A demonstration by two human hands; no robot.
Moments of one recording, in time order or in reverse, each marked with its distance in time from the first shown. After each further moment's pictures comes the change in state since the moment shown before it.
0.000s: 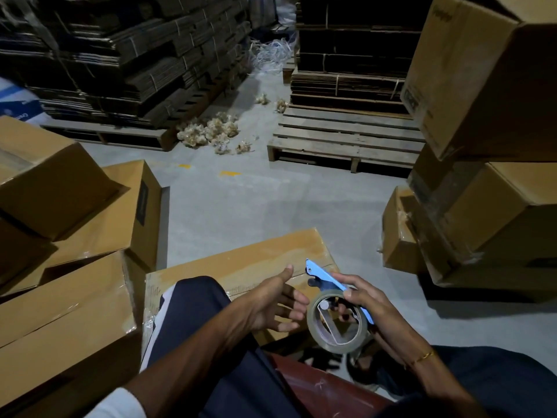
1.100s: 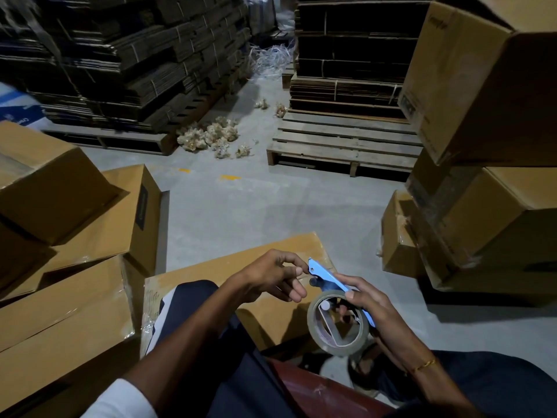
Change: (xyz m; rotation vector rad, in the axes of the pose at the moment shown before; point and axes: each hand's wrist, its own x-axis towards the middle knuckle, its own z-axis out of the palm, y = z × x) left_hand -0.010 0.041 -0.015 0.421 -0.049 0.471; right_hand -0.003 -0.008 0.003 0.047 0.047 -0.053
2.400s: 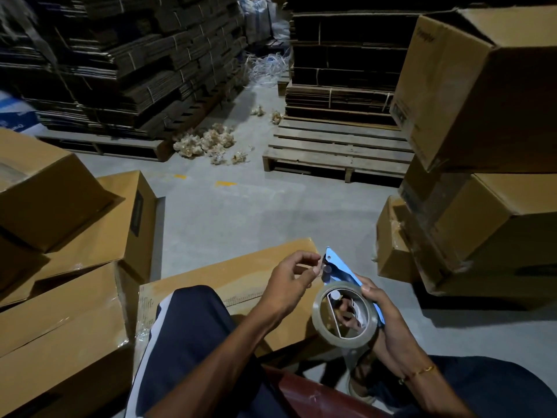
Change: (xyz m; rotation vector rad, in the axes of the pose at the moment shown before) left_hand 0.015 -0.004 0.057 -0.149 0.386 0.339; right_hand -0.003 0.000 -0.003 0.375 0.142 0.059
